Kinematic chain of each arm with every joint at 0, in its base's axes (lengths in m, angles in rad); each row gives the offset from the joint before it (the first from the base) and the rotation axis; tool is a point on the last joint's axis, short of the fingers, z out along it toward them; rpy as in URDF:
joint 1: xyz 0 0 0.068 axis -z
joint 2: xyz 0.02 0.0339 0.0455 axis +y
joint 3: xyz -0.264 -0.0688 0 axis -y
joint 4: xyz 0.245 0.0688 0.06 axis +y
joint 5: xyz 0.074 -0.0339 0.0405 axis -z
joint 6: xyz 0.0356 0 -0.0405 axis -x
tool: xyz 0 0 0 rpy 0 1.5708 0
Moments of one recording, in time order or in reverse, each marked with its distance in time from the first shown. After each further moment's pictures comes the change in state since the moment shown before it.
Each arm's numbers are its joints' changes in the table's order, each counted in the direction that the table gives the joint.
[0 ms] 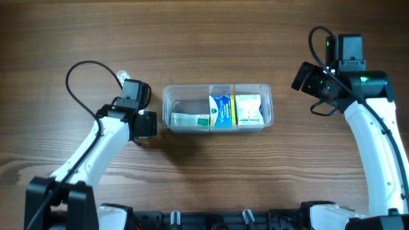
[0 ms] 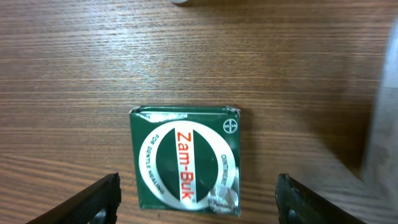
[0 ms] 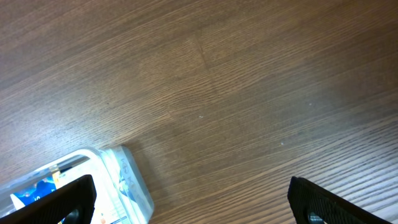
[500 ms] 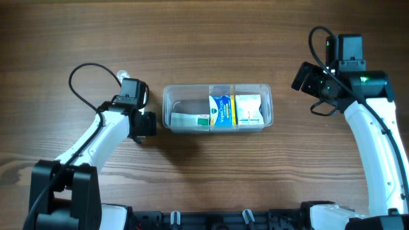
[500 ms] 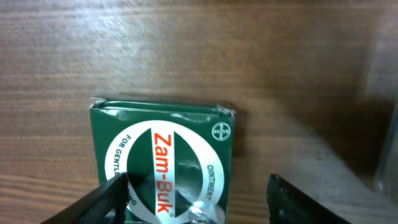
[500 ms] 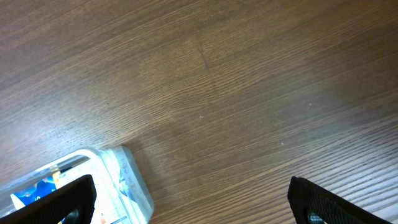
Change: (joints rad) left arm -0.030 0.072 0.003 -0.014 0.084 -0.020; right arm 0.000 0.000 0.000 0.000 0.000 0.000
